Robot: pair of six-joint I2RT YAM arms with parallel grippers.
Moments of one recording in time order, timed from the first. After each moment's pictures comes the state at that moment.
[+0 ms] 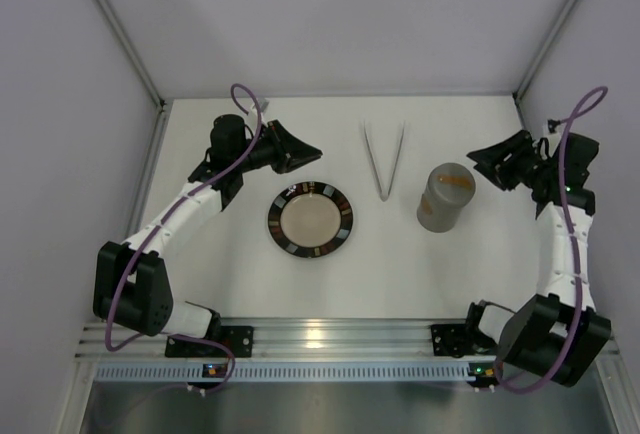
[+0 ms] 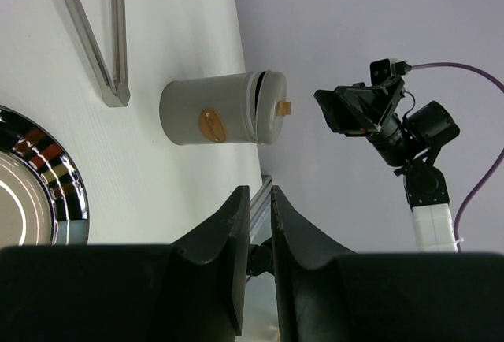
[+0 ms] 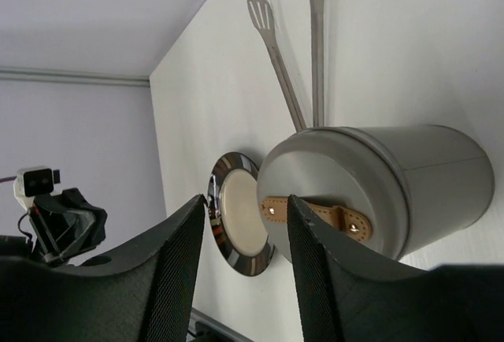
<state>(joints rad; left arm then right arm) -0.32 1.42 1.04 0.13 0.69 -1.09 -0.41 1.13 0.98 -0.44 -0.76 0.69</state>
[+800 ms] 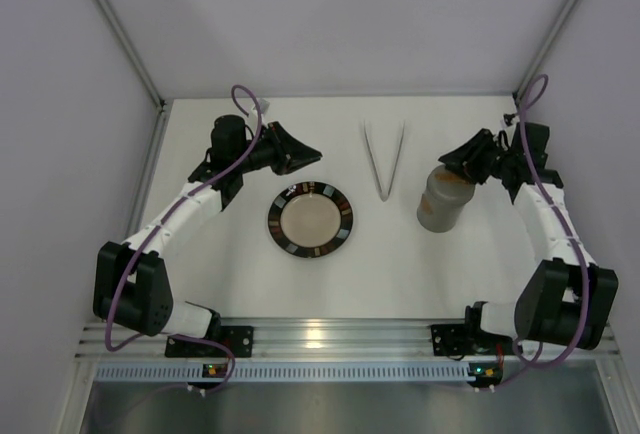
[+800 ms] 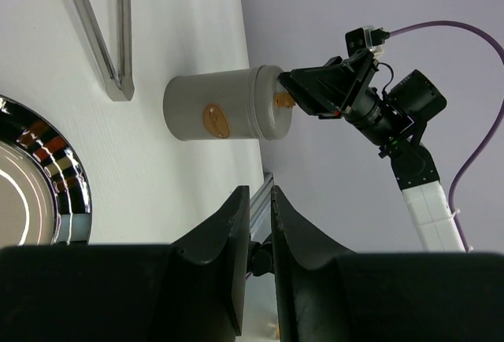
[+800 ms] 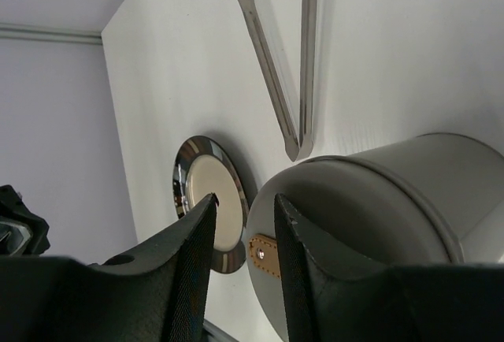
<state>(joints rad) -0.32 1.42 1.04 0.10 0.69 -1.09 -0.17 1.30 1.00 -0.37 -0.59 0.65</state>
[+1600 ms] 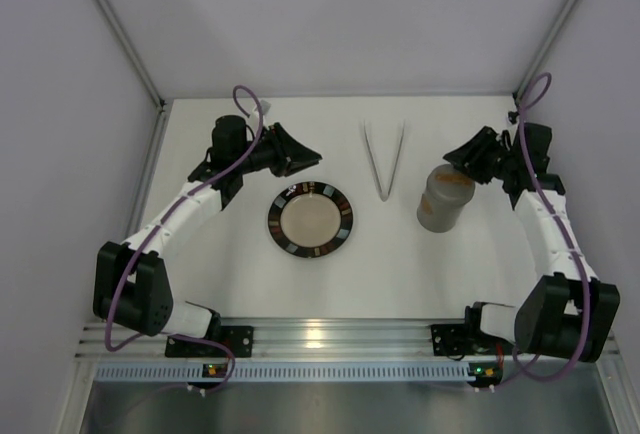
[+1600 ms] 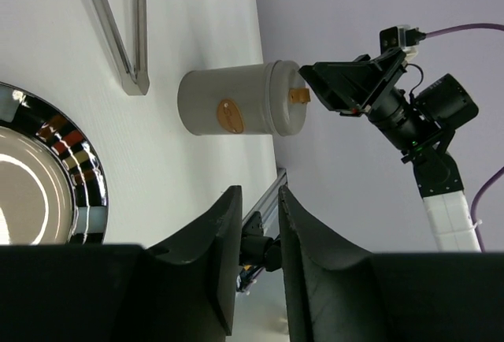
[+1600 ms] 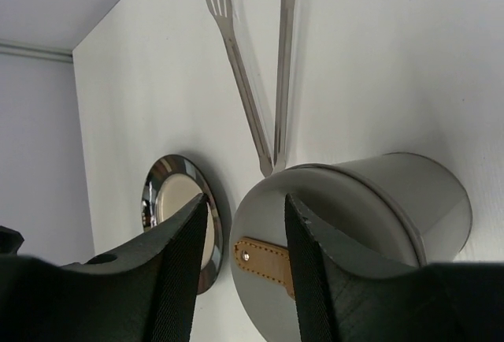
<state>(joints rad) -0.32 1.42 1.04 0.06 0.69 -1.04 -0.15 1.24 0.98 -0.34 -0.49 0.59</state>
